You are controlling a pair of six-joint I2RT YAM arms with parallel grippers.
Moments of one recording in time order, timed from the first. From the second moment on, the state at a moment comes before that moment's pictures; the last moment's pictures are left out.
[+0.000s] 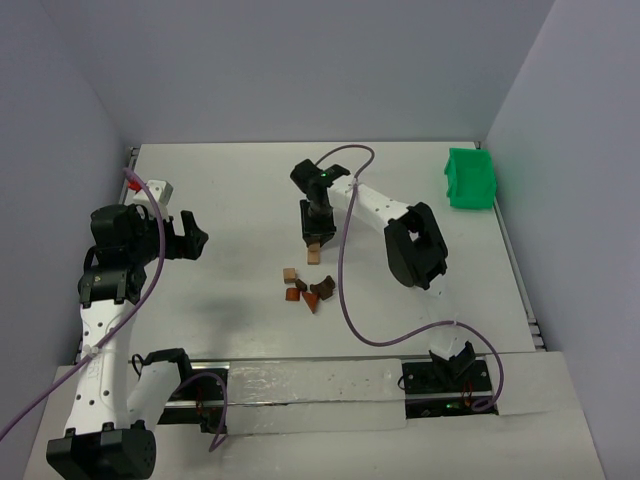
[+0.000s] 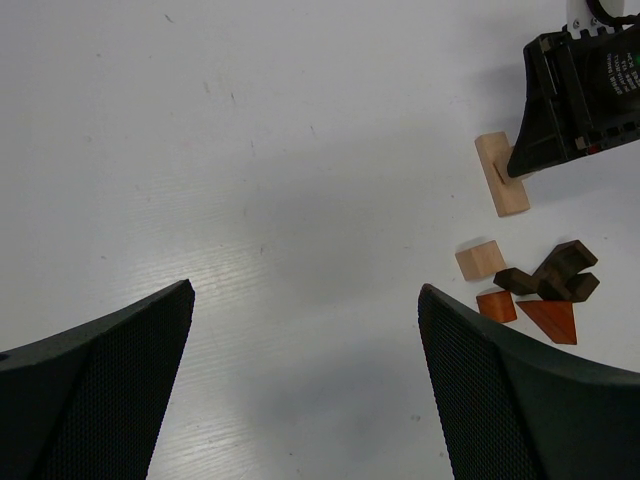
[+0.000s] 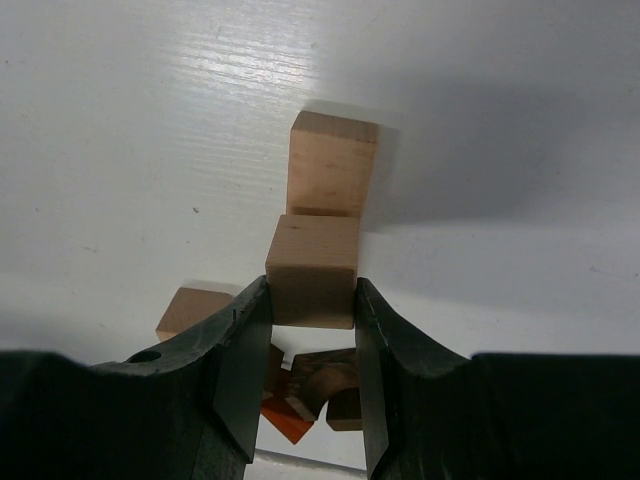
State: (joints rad) left arm 0.09 0.83 0.89 -0.58 0.40 0.06; right arm 0.65 2.23 1.92 -1.02 -0.01 0.59
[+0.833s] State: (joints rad) left arm 0.09 0.83 0.89 -0.58 0.40 0.06; right arm 0.64 2.27 1.96 -1.02 0.03 0.62
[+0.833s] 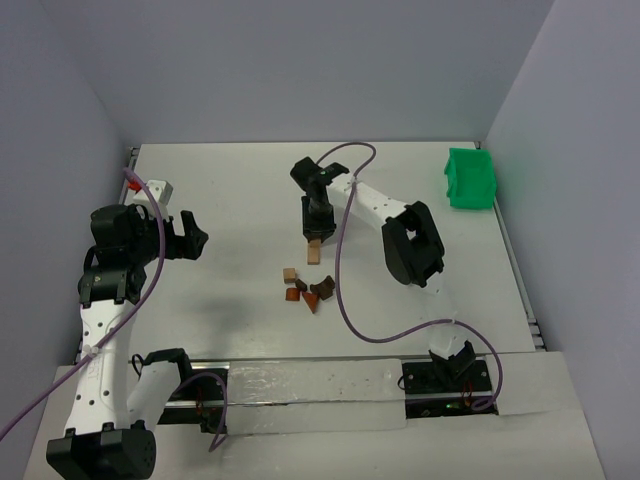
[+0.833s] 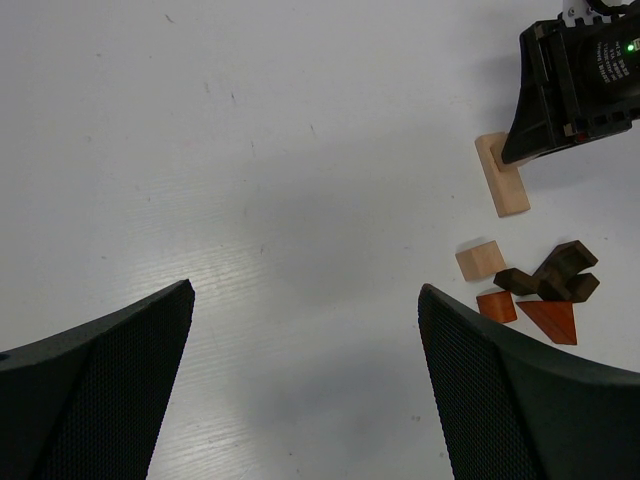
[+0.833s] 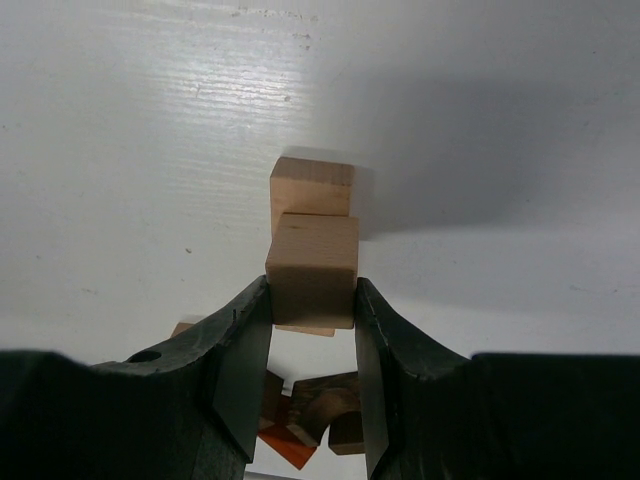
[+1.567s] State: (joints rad) left arm 0.09 0.83 0.89 -0.57 0.40 0.06; right arm 0.64 2.28 1.99 -1.03 0.04 0.62
